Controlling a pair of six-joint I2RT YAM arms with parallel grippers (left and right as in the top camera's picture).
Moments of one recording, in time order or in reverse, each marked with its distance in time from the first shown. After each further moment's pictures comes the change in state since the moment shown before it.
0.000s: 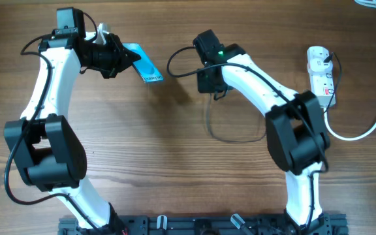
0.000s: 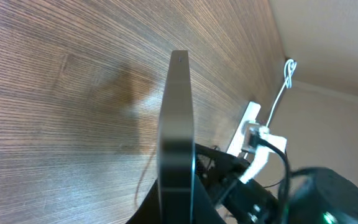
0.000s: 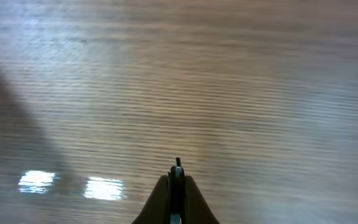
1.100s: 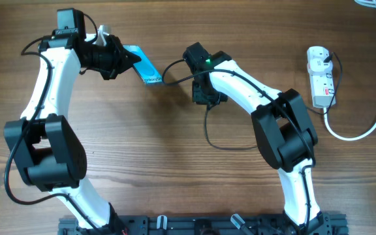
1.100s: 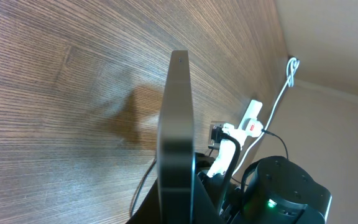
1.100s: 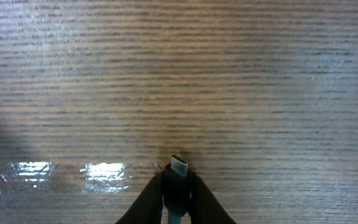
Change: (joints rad) left arm 0.000 0.000 0.000 -0.023 0.000 0.000; right arm 0.052 0.084 -0.001 -0.063 -0.035 0.128
